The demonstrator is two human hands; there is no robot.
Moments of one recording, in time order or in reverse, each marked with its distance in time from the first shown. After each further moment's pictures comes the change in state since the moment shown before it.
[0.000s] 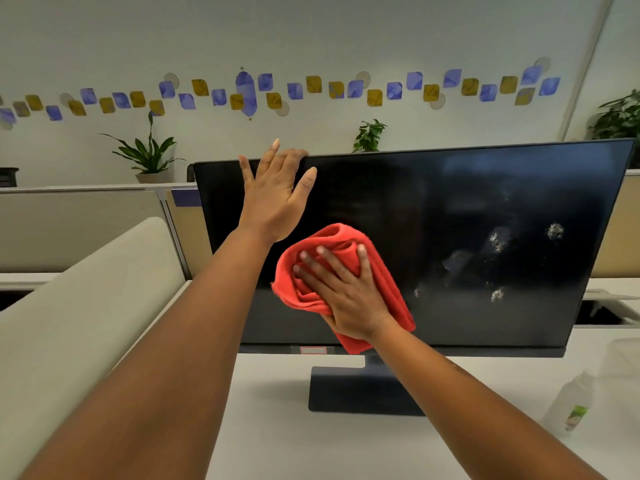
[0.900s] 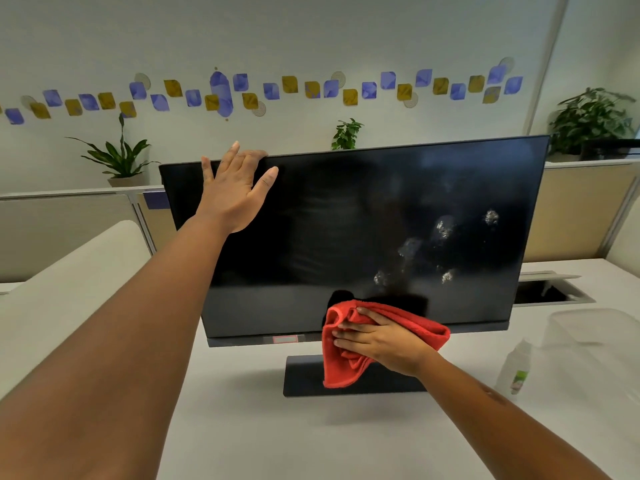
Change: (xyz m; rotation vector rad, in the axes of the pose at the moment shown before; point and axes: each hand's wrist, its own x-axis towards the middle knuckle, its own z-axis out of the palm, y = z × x) left_hand 0.001 0.003 -0.015 0.105 -0.154 -0.045; right_hand -0.126 0.040 -0.023 0.012 -0.382 -0.459
